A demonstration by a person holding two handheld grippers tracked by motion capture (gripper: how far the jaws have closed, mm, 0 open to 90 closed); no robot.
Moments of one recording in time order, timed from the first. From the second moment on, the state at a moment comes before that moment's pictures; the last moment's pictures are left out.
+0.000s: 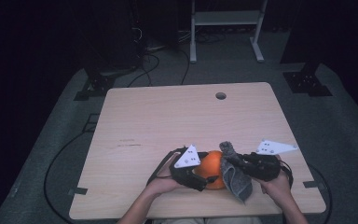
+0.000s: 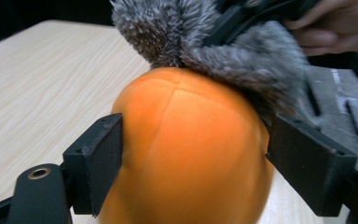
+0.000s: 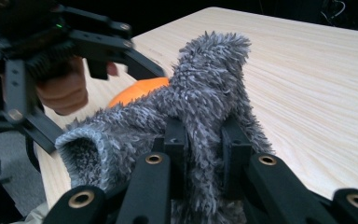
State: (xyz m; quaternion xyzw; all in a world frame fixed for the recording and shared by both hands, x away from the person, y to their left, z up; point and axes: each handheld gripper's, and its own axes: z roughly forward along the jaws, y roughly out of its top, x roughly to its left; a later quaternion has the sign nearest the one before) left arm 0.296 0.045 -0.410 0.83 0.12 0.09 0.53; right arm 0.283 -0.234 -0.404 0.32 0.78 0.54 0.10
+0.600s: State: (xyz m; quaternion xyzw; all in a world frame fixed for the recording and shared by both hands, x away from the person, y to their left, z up) left arm 0.286 0.020 -0.426 0.85 0.12 0.11 0.51; right arm 0.266 -0.219 -0.377 0.24 0.82 0.50 0.16
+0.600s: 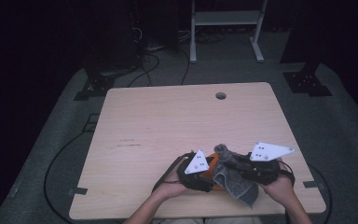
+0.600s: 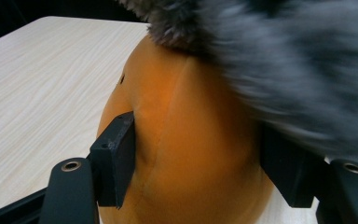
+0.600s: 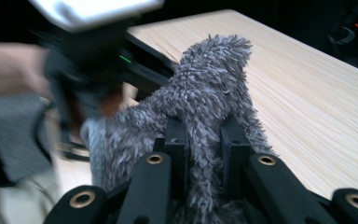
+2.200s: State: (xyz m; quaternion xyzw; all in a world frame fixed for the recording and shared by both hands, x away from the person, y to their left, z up) left arm 0.289 0.024 -0.436 0.85 0.10 0.10 0.51; right arm 0.265 -0.227 -0.384 0.25 0.82 0.50 0.14
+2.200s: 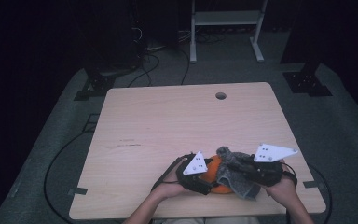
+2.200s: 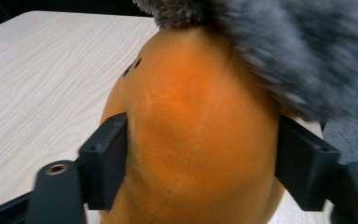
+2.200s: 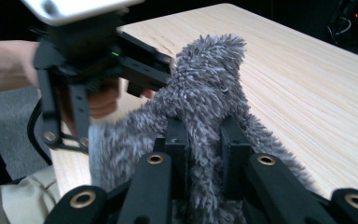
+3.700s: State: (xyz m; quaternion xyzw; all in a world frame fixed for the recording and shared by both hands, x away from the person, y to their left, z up) left arm 0.289 0.035 -0.401 0.85 0.12 0.21 0.48; right arm 0.280 -0.214 -0.371 0.28 0.78 0.55 0.14
